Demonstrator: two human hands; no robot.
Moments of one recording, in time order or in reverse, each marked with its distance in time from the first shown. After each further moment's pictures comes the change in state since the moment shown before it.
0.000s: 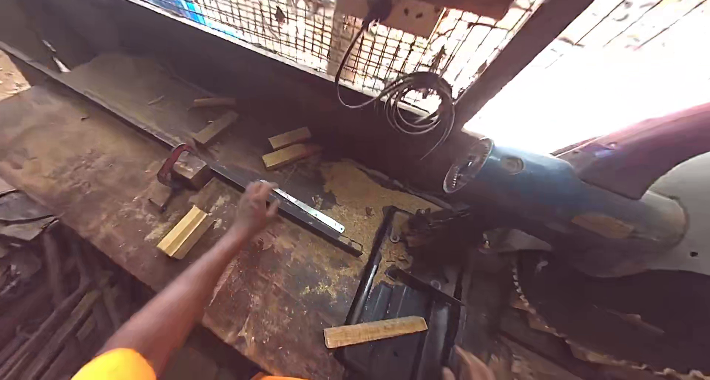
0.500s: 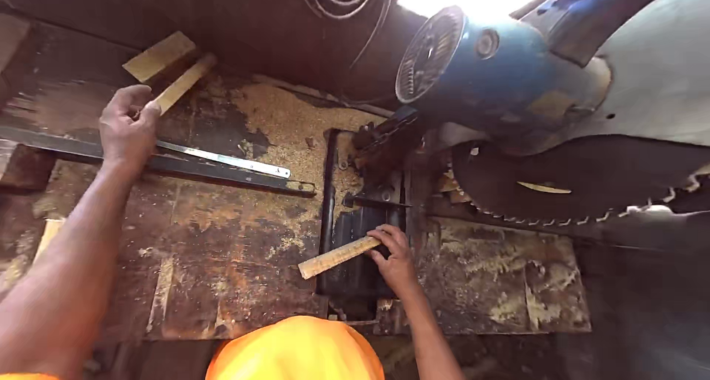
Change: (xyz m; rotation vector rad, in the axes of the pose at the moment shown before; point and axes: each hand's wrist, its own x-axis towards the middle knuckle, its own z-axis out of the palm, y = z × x) left_hand 0.106 -0.040 0.010 -0.420 -0.050 -0.105; right_hand 0.054 -0.116 0.030 0.038 -0.136 0.103
